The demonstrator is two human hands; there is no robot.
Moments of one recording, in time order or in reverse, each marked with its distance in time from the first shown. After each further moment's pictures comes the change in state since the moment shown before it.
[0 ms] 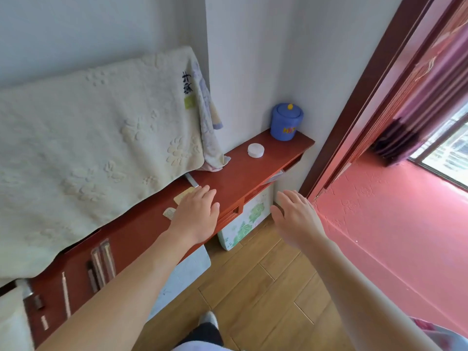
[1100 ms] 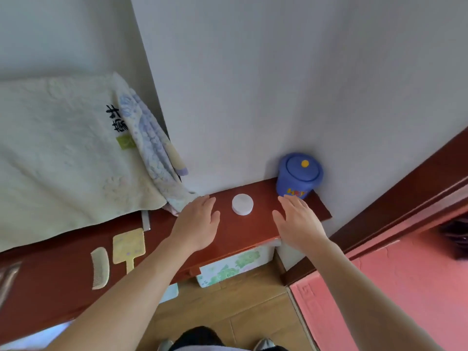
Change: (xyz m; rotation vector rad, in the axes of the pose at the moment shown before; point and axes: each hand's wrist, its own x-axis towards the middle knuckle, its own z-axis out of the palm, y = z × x) left_hand 0.290 0.098 0.064 -0.076 0.079 -0.398; right_hand 0.364 0.174 -0.030 0.021 -0.213 -0.318
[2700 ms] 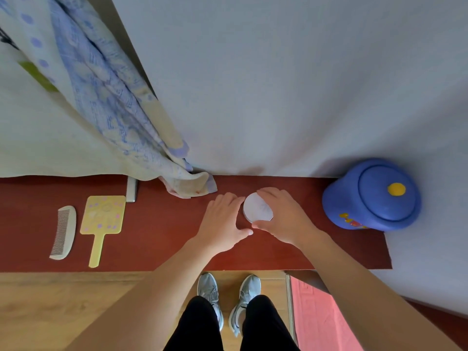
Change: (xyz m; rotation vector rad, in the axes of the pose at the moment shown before) left_hand 0.116 -0.036 0.158 -0.059 0.044 -0.184; right_hand 0.196 0.022 0.139 0.016 -0.423 -0.488
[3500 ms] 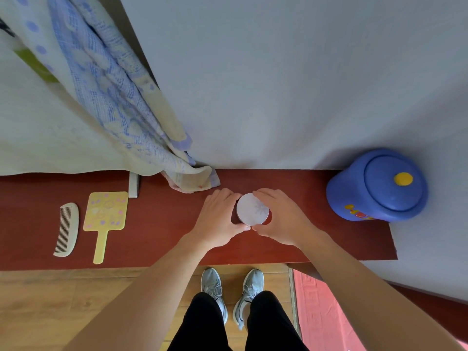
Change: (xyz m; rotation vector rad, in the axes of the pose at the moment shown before) left_hand -0.006 -0.021 -0.002 -0.037 0.016 0.036; right_hand -0.011 -0.010 0.015 0.039 0.022 -0.042
